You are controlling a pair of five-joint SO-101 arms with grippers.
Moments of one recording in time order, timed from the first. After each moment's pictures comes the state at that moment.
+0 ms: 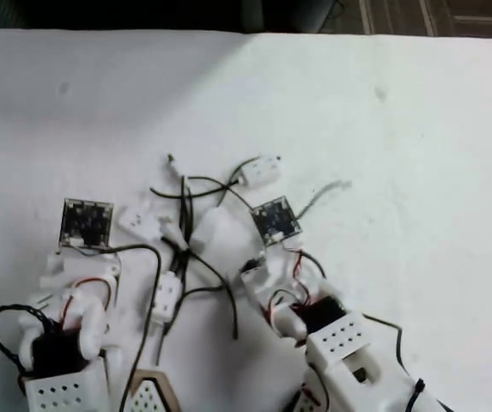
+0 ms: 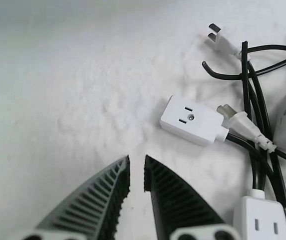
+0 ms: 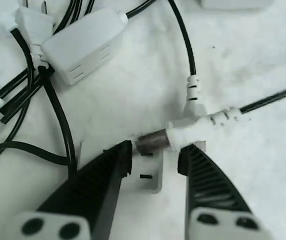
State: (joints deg) left arm -15.3 -94.8 80.7 68.0 -16.3; right arm -31.6 -54.5 85.1 30.4 -3.7
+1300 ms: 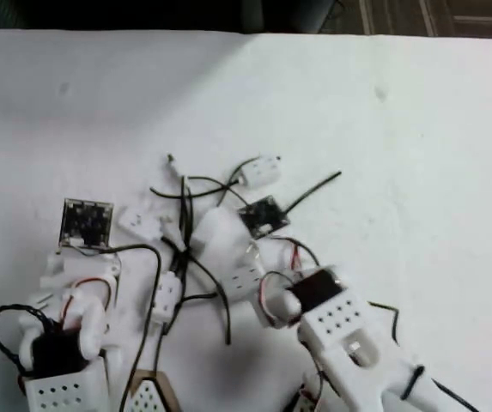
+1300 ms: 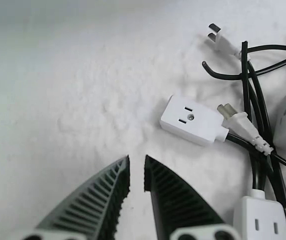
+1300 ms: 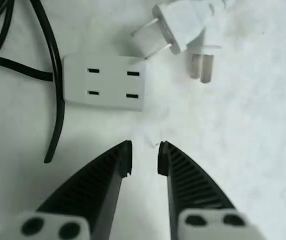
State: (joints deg) left arm -15.3 -94.8 80.7 68.0 -16.3; right arm -34.2 -46.2 67.2 63.8 -1.1
